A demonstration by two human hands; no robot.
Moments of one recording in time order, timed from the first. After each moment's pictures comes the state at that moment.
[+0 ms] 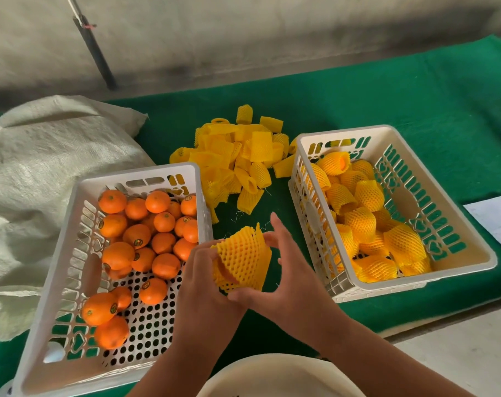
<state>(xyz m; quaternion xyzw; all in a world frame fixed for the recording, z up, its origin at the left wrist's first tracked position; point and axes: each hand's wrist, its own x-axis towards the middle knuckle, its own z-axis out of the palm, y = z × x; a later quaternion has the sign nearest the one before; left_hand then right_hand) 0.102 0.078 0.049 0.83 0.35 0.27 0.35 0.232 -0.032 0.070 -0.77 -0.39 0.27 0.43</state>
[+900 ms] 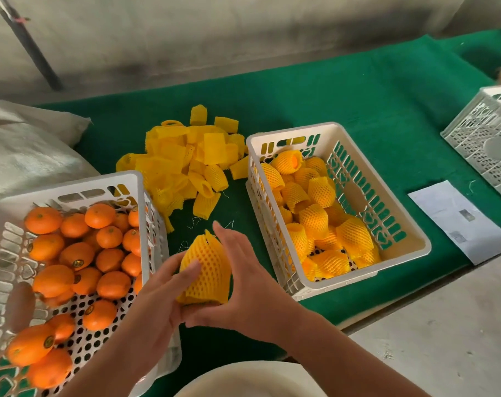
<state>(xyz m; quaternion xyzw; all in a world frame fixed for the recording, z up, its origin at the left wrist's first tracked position) 0.141 0.090 0.054 0.43 0.38 0.06 0.82 0.271 -0.044 0.053 -0.73 -0.43 0.32 0.43</state>
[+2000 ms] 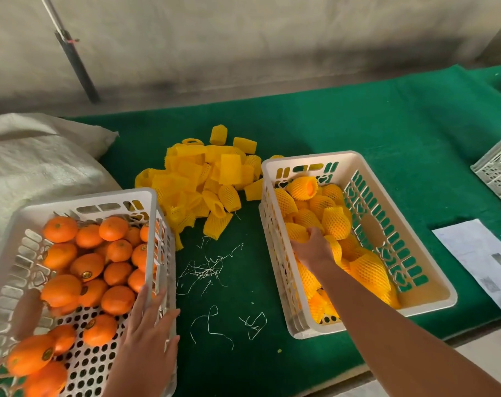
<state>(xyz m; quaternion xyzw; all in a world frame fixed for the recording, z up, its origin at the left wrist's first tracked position) 0.102 0.106 -0.042 0.94 0.31 0.01 0.10 0.476 -0.024 -0.058 -0.91 -0.11 0.25 0.31</state>
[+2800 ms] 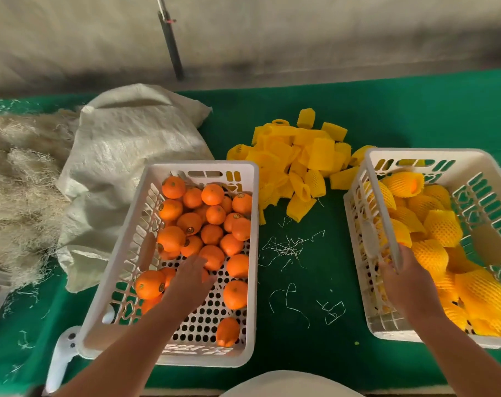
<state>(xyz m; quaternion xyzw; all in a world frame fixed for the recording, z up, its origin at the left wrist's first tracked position) 0.020 0.224 -0.086 0.83 0.49 -0.07 0.26 0.377 -0.048 -0.045 -0.91 -0.22 0.17 0.30</state>
